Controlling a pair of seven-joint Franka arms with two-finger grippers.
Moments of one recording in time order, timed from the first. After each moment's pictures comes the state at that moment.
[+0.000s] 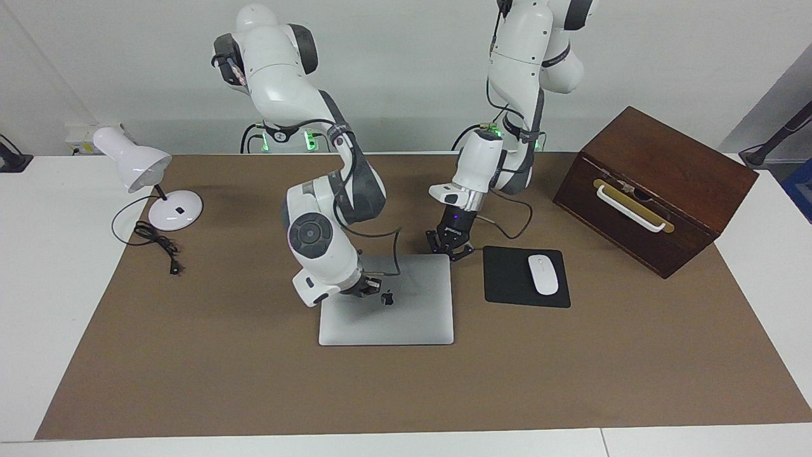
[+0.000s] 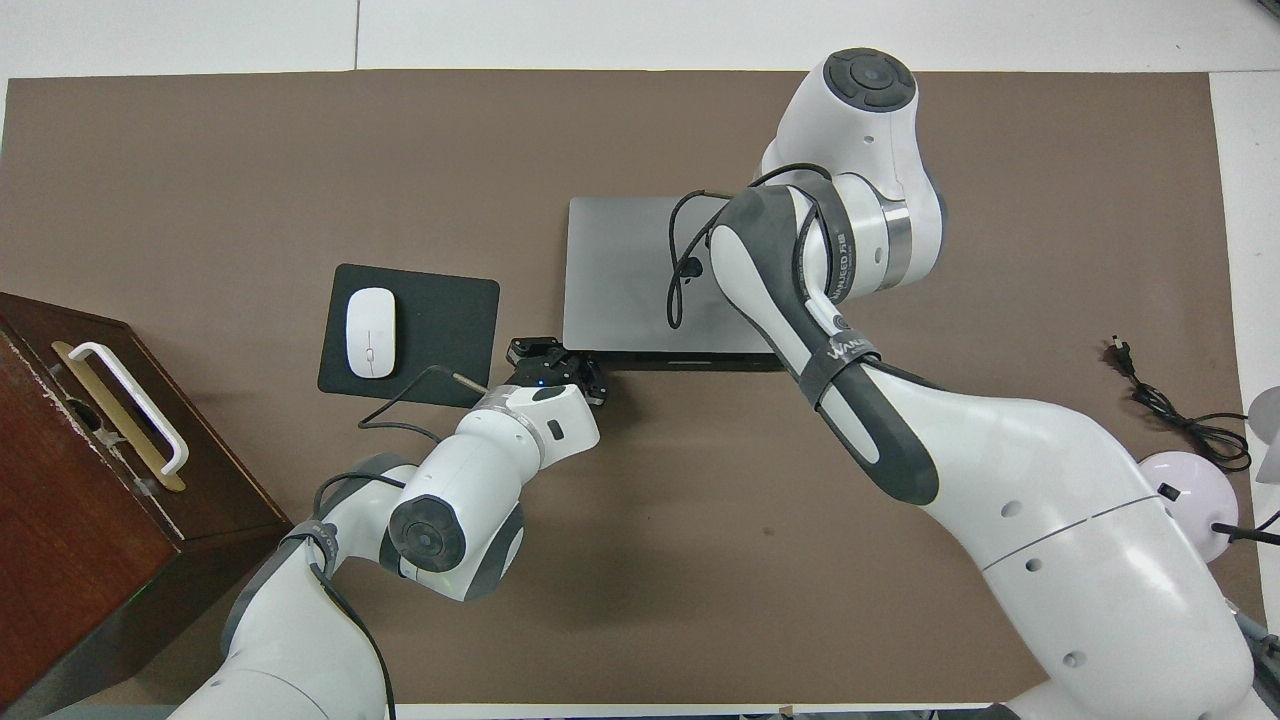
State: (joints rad) left arm -0.68 0.34 0.04 -2.37 -0.14 3.42 0.11; right arm 0.39 0.71 -0.08 -1.26 0.24 1.84 0.46
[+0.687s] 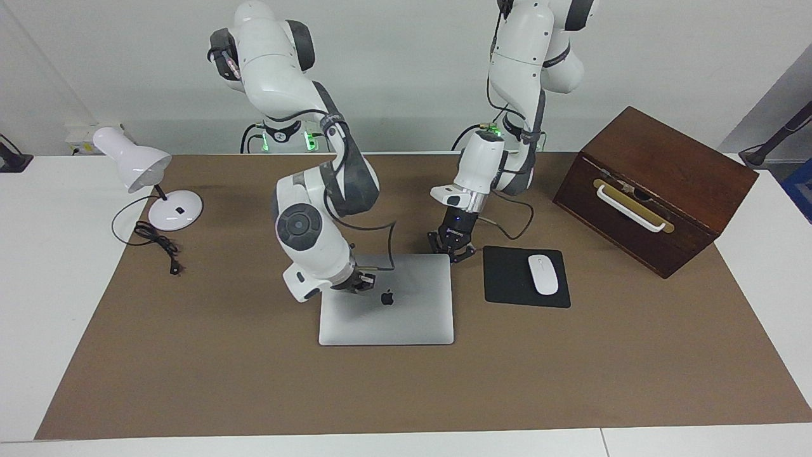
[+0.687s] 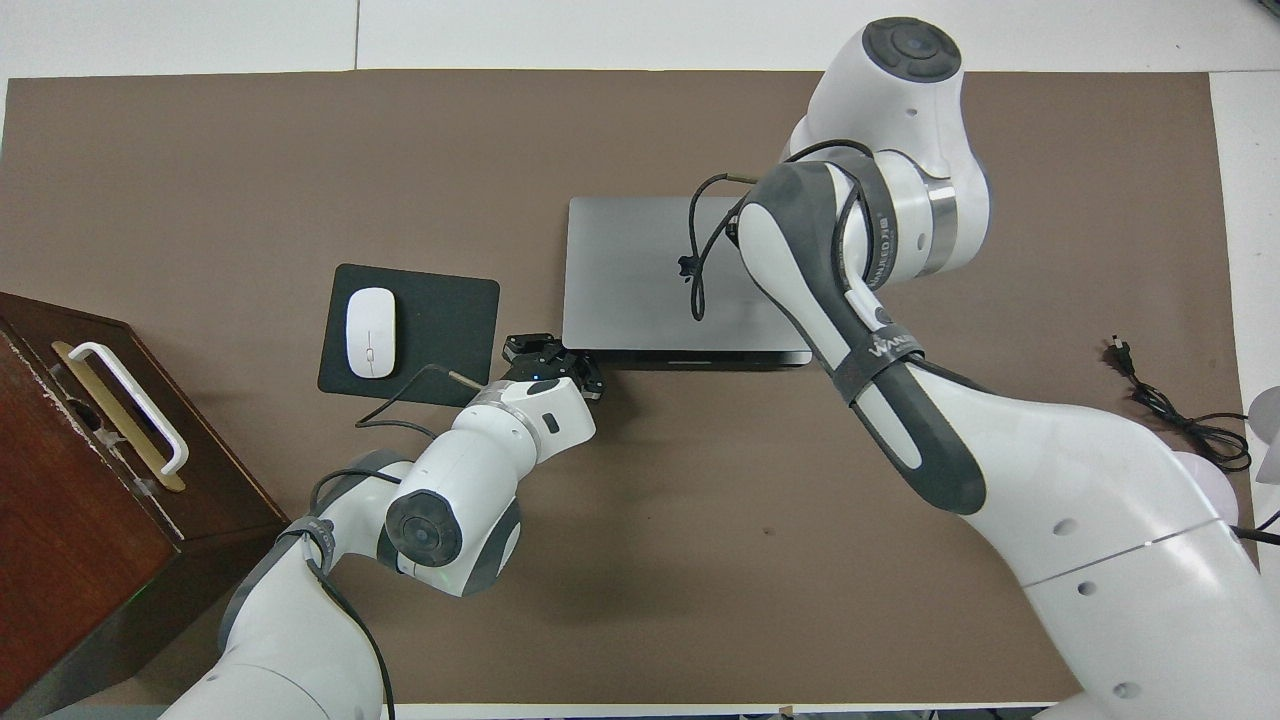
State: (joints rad) left arm -0.66 0.34 0.04 -2.36 -0.14 3.42 0.08; right arm 0.36 0.65 -0.09 -1.22 0.24 1.73 0.44
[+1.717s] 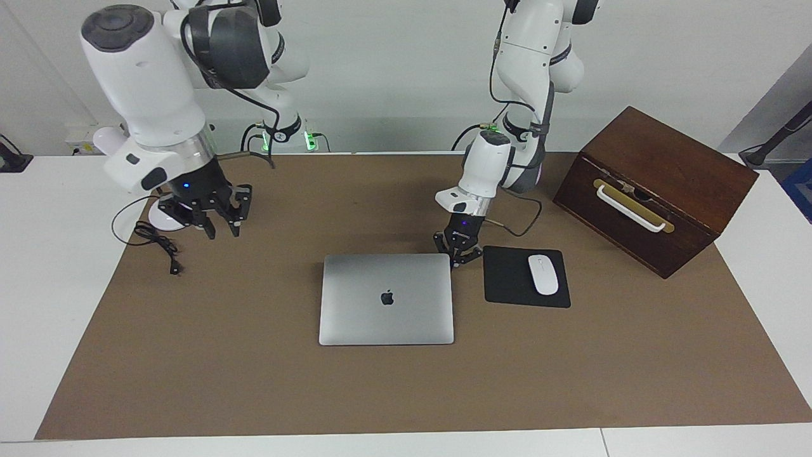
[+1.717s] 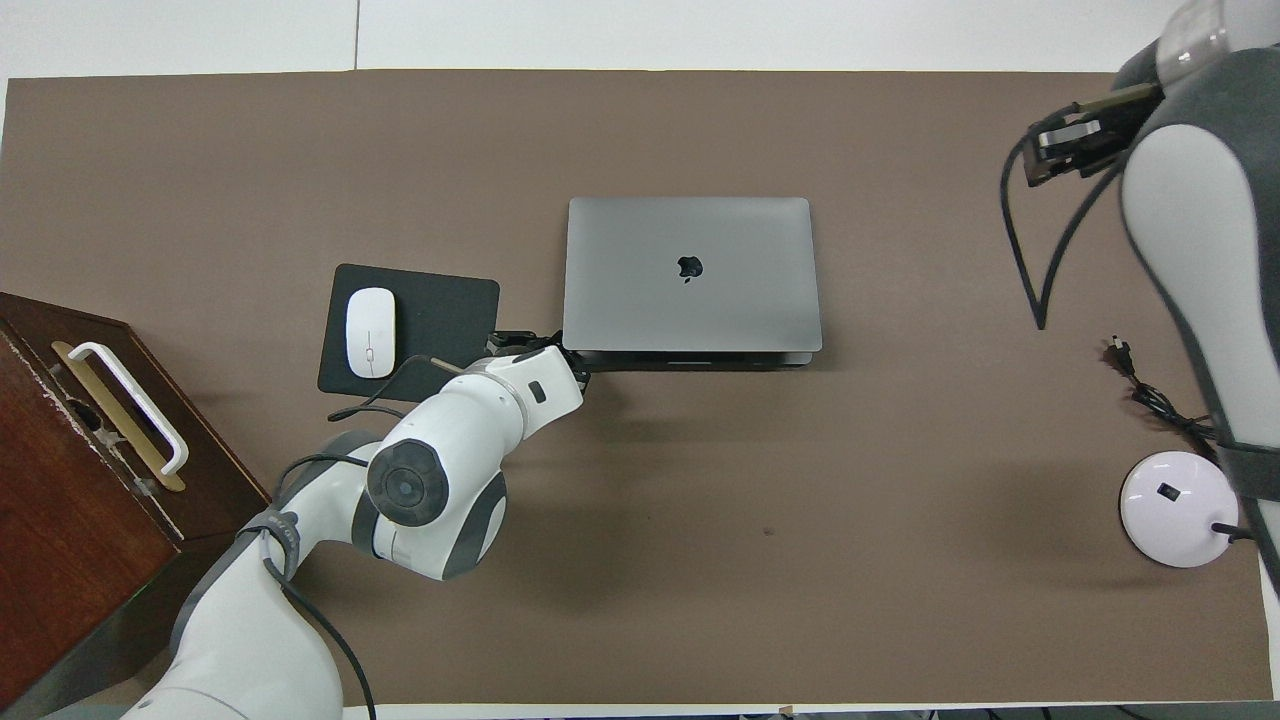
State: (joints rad) left arm -0.62 0.26 0.04 -2.32 -0.14 3.10 0.05; right arm 0.18 0.33 -0.13 -1.16 0.00 1.57 -0.12
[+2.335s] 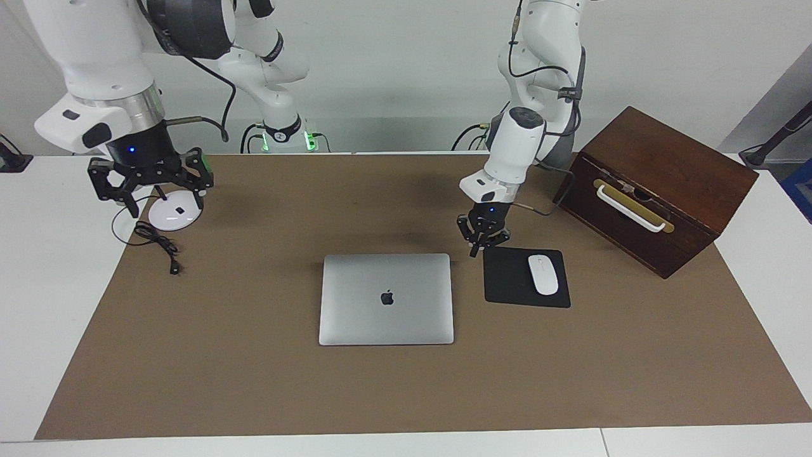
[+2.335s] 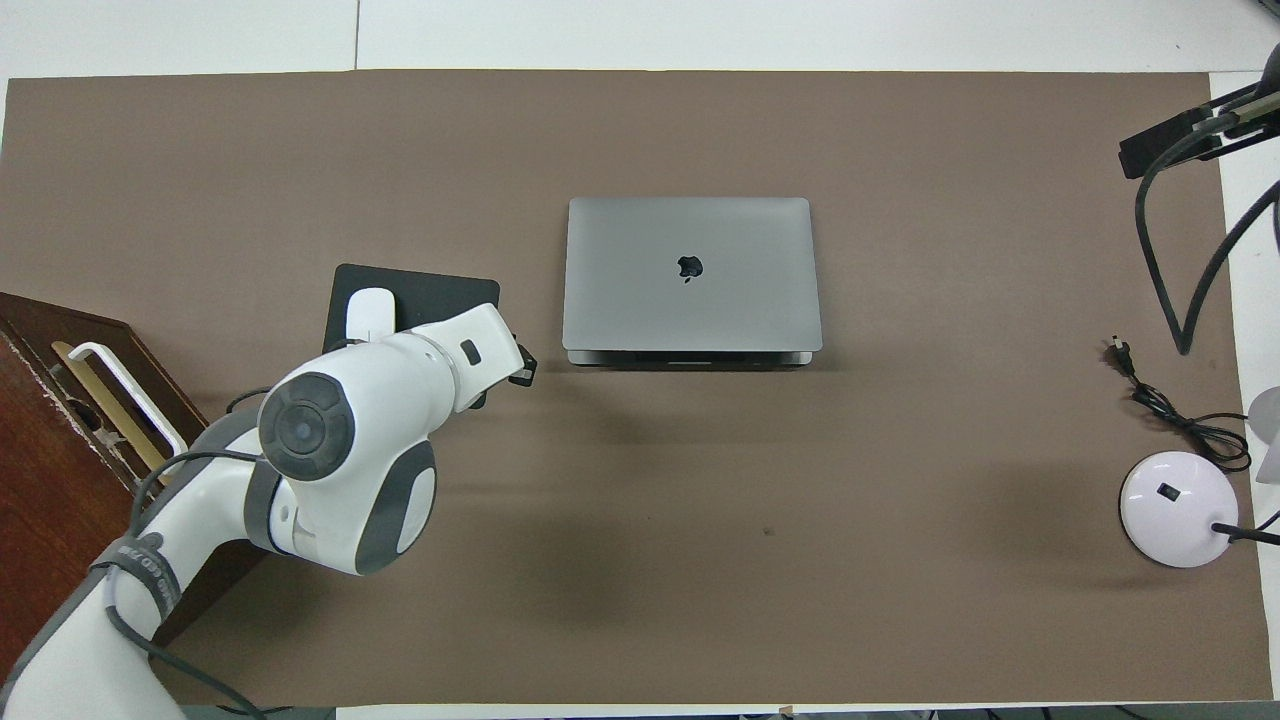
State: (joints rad) left arm -0.52 0.06 0.06 -2.25 -0.14 2.67 0.05; right arm 0.14 0.25 -0.12 -1.15 -0.08 1.57 -0.26
